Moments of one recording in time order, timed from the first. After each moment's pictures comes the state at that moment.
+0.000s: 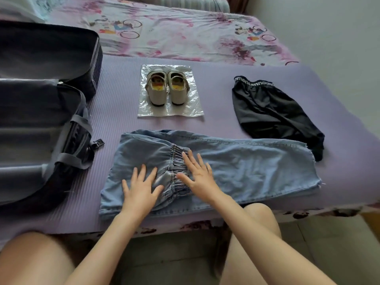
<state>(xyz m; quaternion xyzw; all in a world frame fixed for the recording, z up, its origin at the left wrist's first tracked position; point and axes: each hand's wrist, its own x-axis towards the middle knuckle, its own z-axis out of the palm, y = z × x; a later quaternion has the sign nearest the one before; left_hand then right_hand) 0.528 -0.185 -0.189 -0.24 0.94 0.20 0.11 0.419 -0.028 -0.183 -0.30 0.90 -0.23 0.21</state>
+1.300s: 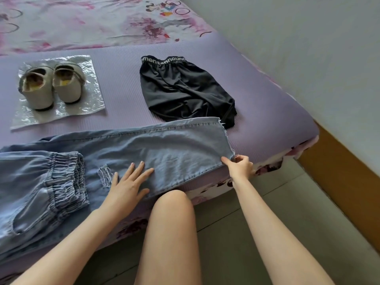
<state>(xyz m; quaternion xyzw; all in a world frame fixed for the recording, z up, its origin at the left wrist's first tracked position) 0.431 -0.007 -0.202 0.04 0.98 0.13 0.12 0.329 0.289 -0.211 0.34 0.83 -0.43 0.00</state>
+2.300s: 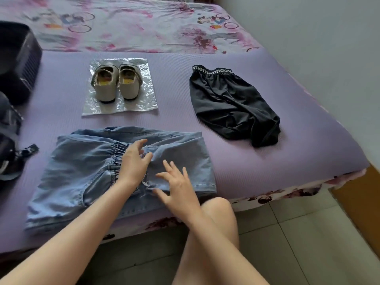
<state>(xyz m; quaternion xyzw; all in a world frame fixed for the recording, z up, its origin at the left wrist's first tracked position) 0.421 -0.094 -0.167 -0.22 0.85 0.47 -0.10 0.436 0.062 -0.180 -0.30 0.89 -0.32 0.11</state>
